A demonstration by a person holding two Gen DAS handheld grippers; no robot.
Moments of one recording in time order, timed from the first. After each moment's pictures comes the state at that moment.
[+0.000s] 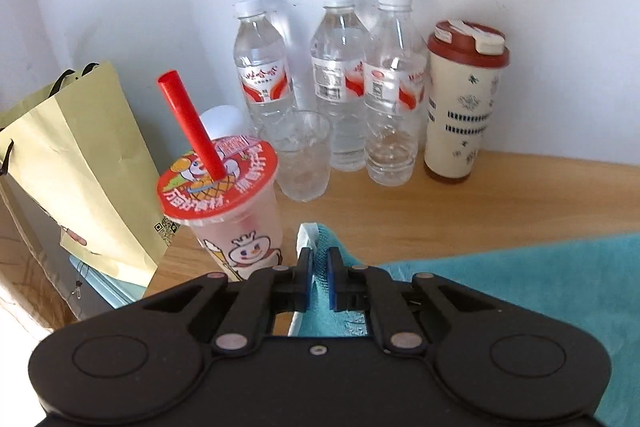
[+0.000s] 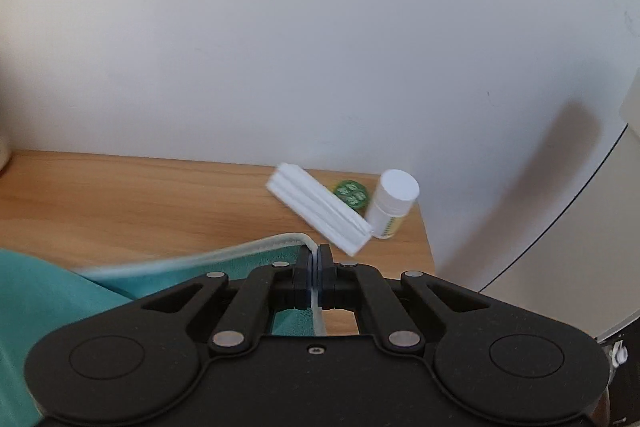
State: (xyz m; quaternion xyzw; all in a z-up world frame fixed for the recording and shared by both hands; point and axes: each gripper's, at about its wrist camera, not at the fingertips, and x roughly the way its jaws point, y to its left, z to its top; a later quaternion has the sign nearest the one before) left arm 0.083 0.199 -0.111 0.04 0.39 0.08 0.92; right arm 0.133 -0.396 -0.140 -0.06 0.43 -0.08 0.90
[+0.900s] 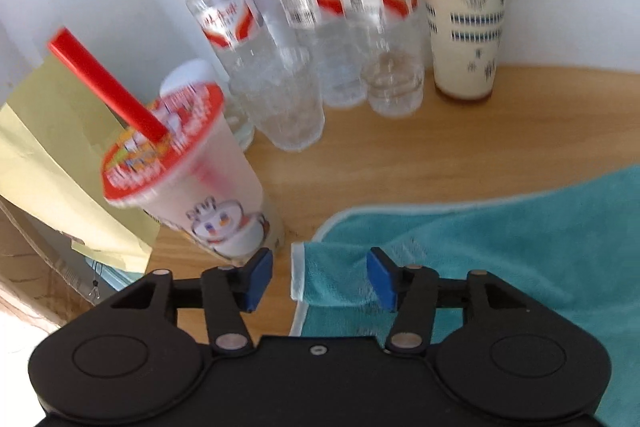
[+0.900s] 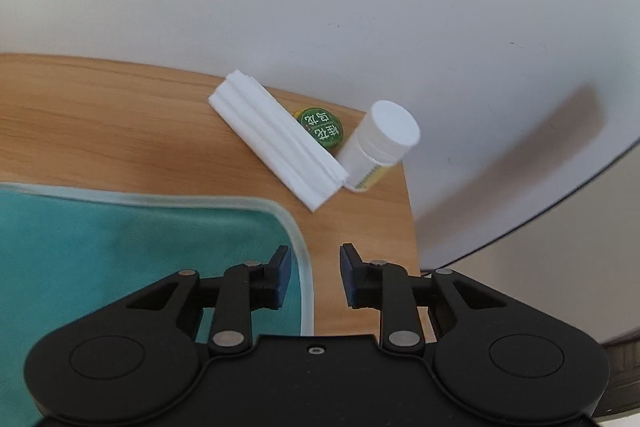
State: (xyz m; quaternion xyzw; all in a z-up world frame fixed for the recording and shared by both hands) left arm 0.118 0.184 -0.148 0.10 0.46 0.10 0.88; right arm 0.155 -0.409 -0.198 -0.13 0.50 -0.12 0.85
